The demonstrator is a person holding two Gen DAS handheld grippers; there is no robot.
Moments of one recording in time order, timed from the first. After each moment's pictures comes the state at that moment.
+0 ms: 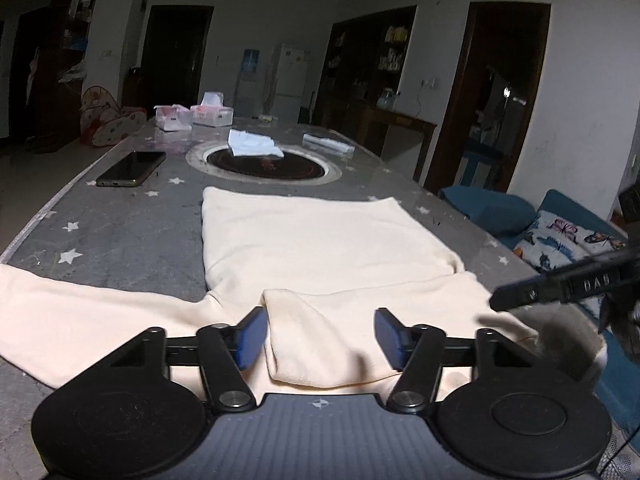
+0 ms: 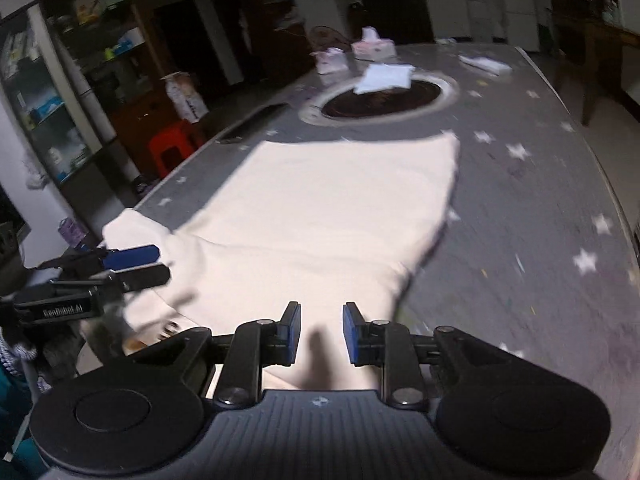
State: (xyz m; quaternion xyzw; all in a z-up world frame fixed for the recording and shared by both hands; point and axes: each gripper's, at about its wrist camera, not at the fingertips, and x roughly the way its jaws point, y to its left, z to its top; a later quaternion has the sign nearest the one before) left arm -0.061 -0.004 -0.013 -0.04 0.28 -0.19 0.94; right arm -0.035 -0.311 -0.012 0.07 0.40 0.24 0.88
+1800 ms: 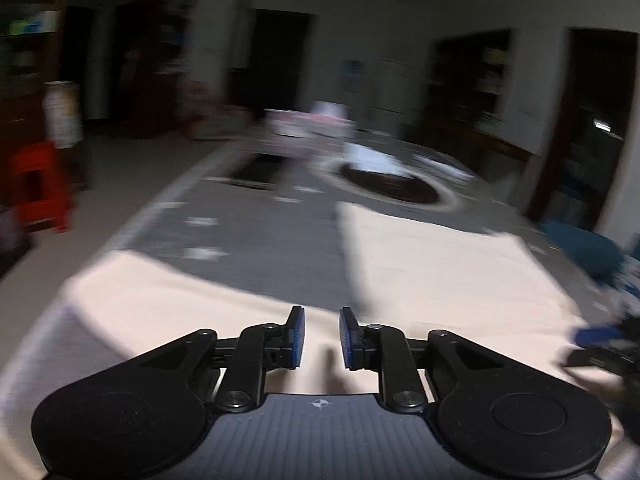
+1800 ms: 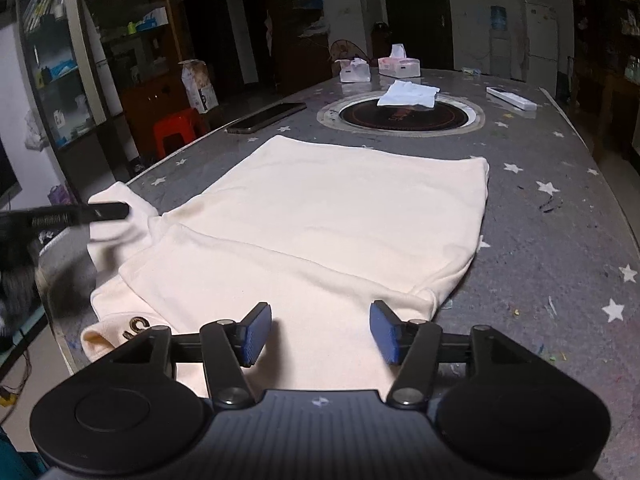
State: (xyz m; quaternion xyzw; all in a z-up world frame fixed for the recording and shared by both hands) left arm -0.055 0.074 -0.011 -0.08 0.27 0.00 0.96; right arm -0.023 -0.272 -0.029 -0.02 0.36 0.25 0.90
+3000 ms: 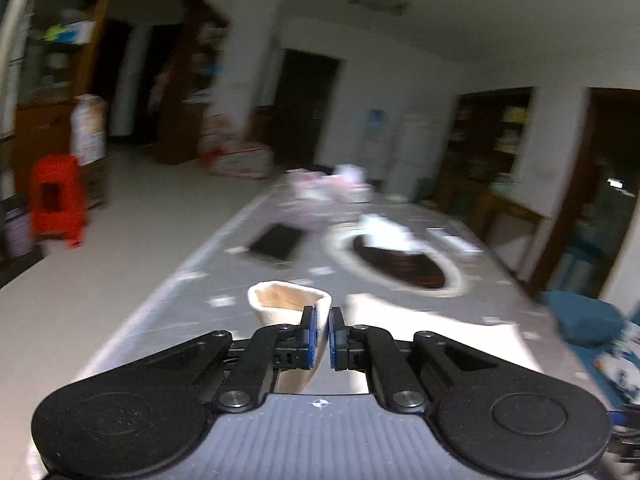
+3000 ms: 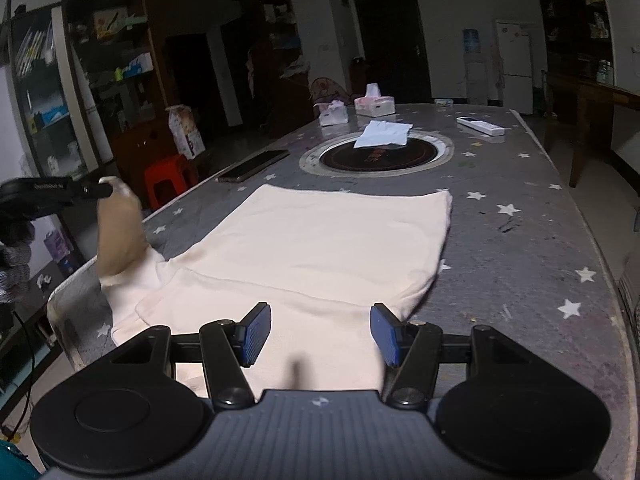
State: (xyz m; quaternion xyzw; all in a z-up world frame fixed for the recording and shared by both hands) left arm -0.056 0.059 0.059 -0.12 0.20 -0.03 0.97; right arm -0.050 -0.304 -0.001 0.03 0.30 0.23 0.92
